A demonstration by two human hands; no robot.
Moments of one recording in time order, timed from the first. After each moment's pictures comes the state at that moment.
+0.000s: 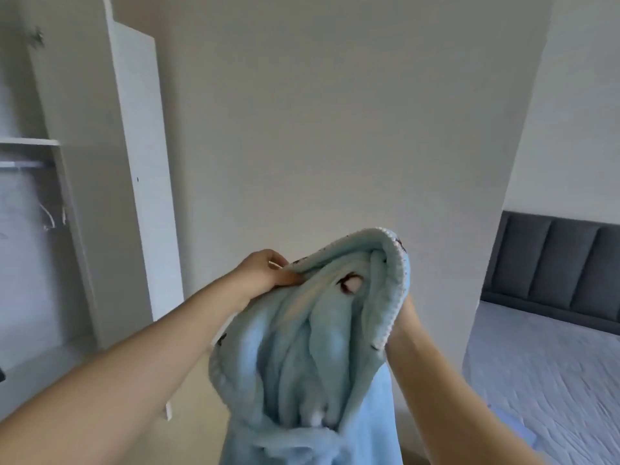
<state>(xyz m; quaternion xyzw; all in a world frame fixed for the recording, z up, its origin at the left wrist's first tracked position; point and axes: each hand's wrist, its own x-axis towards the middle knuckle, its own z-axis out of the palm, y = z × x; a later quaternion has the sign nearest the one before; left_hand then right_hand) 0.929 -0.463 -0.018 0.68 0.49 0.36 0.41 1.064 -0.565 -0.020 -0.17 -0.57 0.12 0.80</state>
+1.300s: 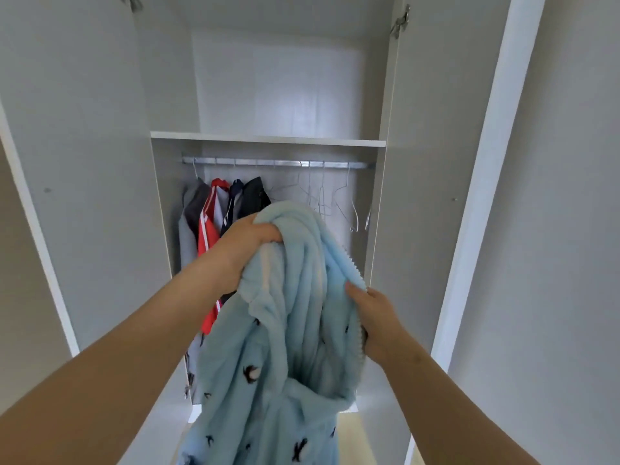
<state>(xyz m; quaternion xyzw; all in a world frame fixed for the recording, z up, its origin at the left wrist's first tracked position) 0.445 -0.262 0.008 0.34 0.61 0.68 0.23 0.588 -0.134 -0.077 -0.29 -0.55 0.72 0.30</state>
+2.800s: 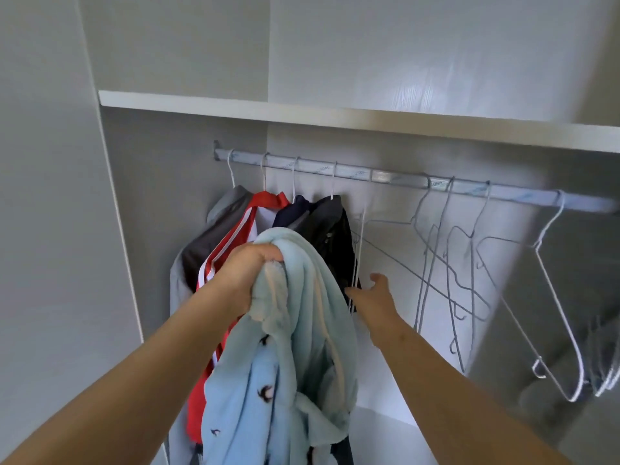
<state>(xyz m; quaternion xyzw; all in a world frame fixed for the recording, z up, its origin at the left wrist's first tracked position) -0.026 0.016 -0.043 0.04 0.63 0.76 0.17 0.027 0.202 -0.100 -0.24 -0.75 0.59 0.18</state>
